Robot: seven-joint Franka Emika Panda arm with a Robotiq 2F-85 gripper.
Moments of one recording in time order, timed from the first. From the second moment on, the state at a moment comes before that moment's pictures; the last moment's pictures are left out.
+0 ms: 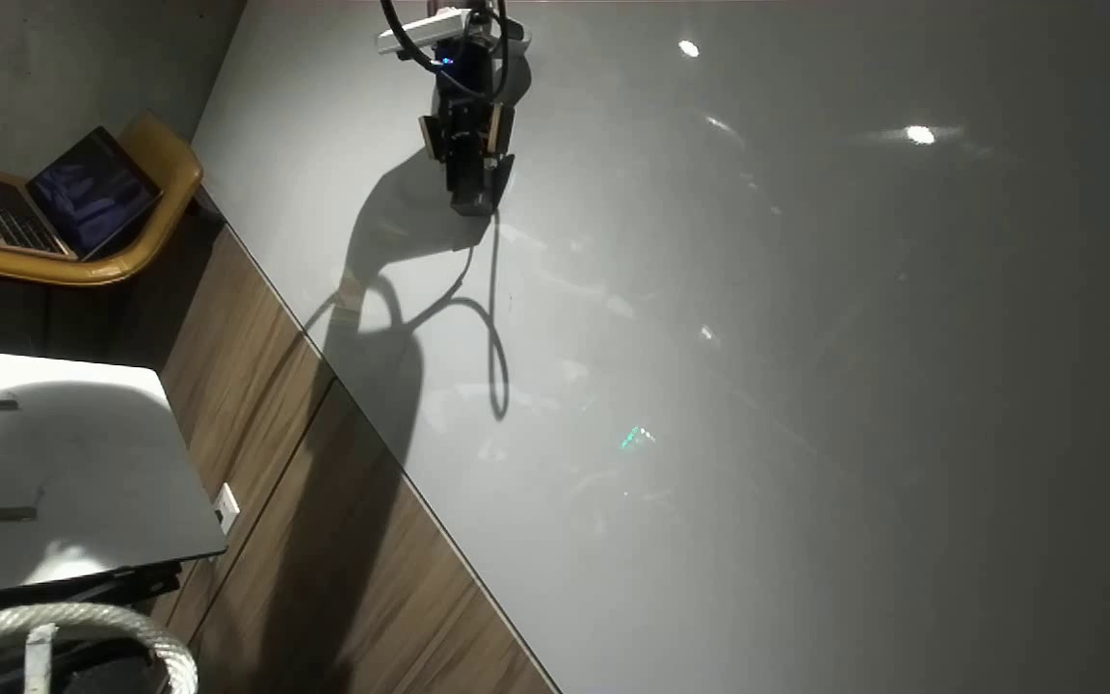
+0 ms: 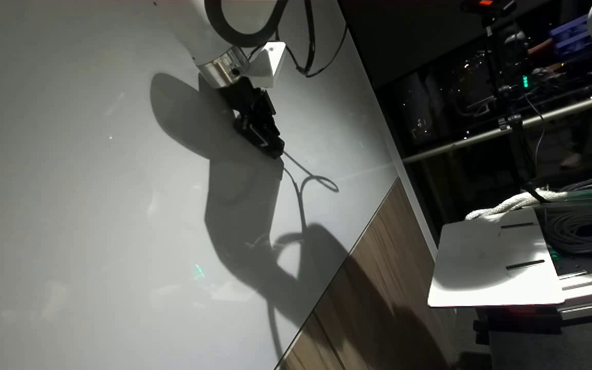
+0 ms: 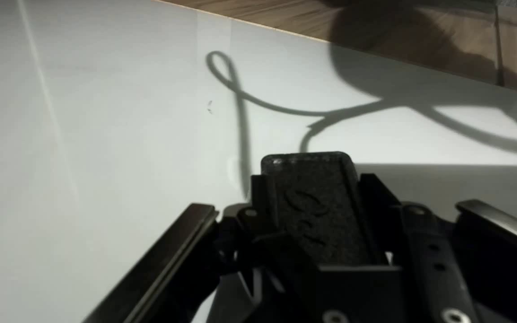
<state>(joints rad) 0.23 0.17 0.14 -1.60 -0.65 1.82 0.35</state>
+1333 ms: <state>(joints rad) 0.39 0.33 0.15 -1.28 -0.78 1.55 0.30</state>
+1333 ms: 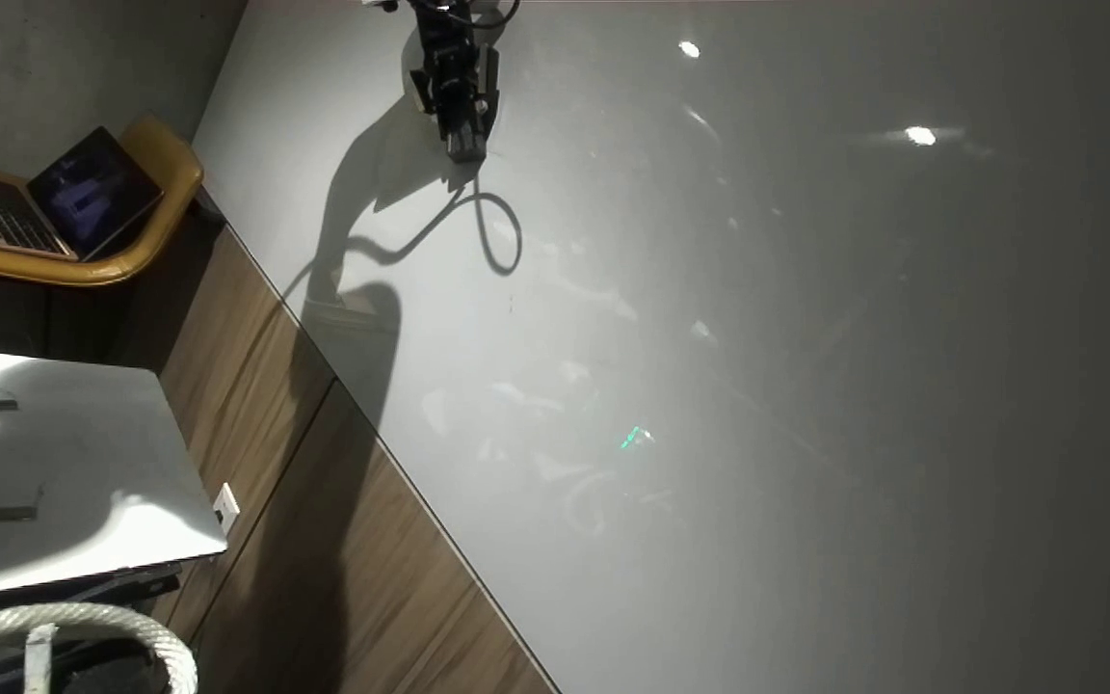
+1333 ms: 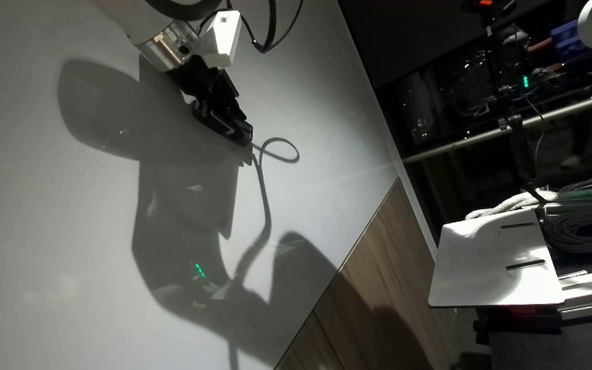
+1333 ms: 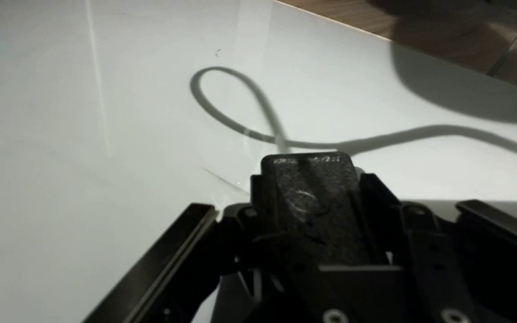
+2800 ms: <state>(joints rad) 0.30 0.25 0.12 -1.30 -0.59 1.63 0.42</state>
